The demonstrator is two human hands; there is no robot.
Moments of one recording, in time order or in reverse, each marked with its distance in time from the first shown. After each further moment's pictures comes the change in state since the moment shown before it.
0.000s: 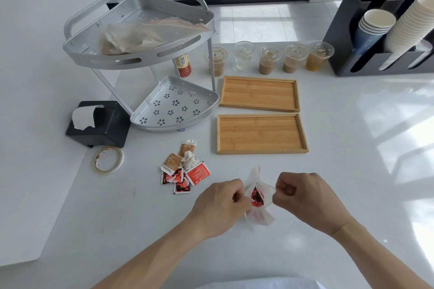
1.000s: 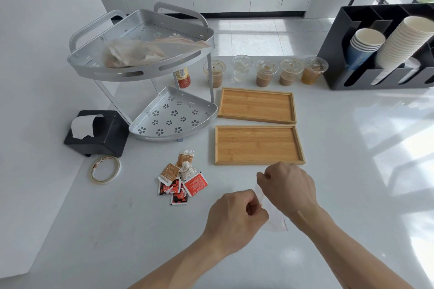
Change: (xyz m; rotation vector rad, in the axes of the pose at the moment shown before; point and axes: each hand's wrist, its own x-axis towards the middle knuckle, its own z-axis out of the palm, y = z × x) left_hand 0.004 0.021 0.024 -0.066 0.163 0.026; right_hand 0.040 -0.039 0.009 -0.279 0.170 0.154
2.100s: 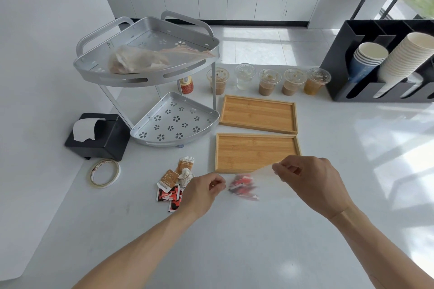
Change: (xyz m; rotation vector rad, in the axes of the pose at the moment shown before) left_hand 0.075 -0.104 -0.017 -0.006 0.110 -0.067; right_hand 0.016 0.035 -0.044 0.296 0.043 -0.093
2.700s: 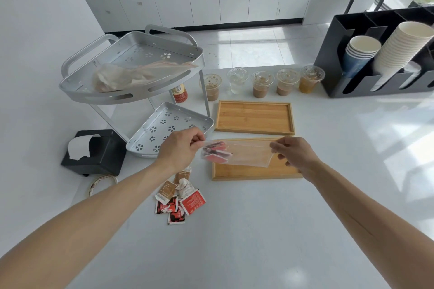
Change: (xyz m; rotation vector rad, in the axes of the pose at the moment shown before) left_hand 0.070 0.064 -0.098 0.328 0.148 0.143; right_hand 0.104 0.051 0.034 0.600 -0.153 0.315
